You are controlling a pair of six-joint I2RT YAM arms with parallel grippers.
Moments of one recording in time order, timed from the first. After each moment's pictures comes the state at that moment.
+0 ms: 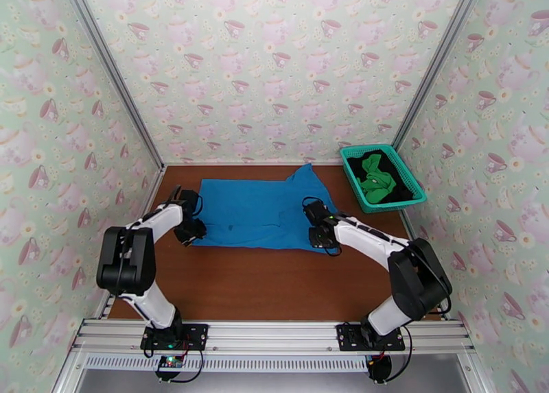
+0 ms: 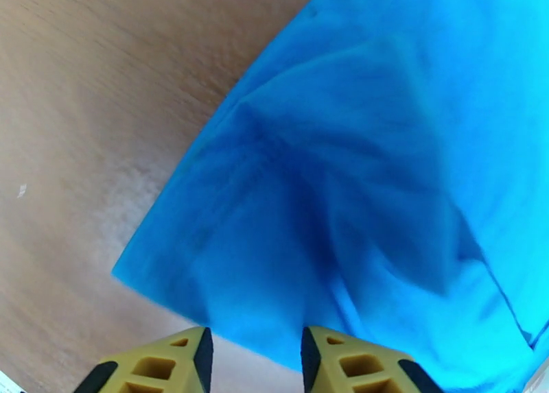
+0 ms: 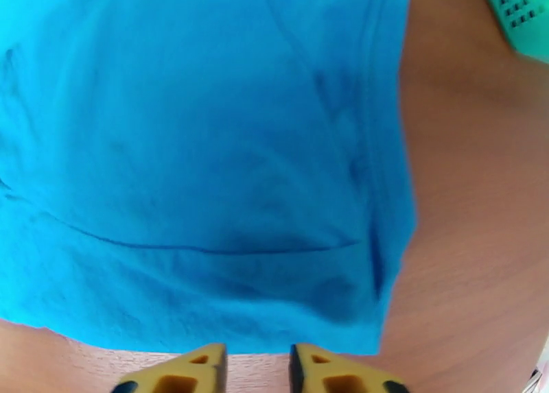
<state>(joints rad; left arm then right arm) -0.04 1.77 1.08 -0.79 -0.06 -0.68 0.51 1.63 1.01 -0.73 0.24 0.54</state>
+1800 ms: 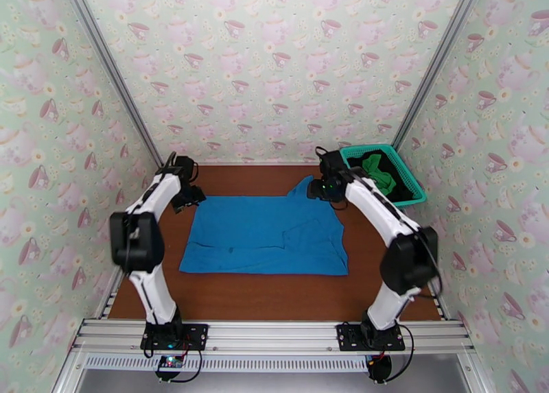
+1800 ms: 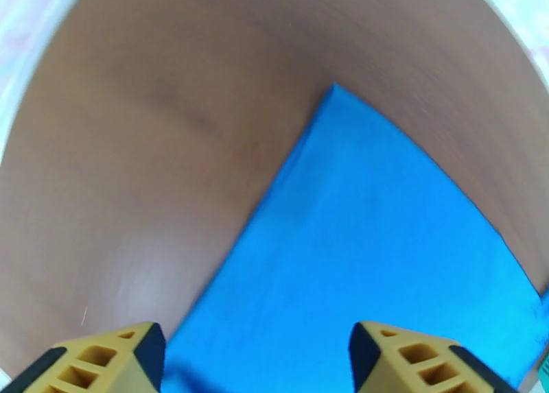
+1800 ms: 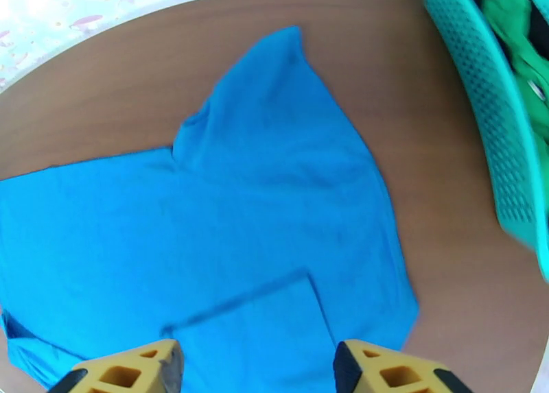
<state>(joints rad) 0.01 2.09 1.75 -0.98 -0.11 -0.55 0.31 1.87 1.69 -0.89 0.00 0.30</state>
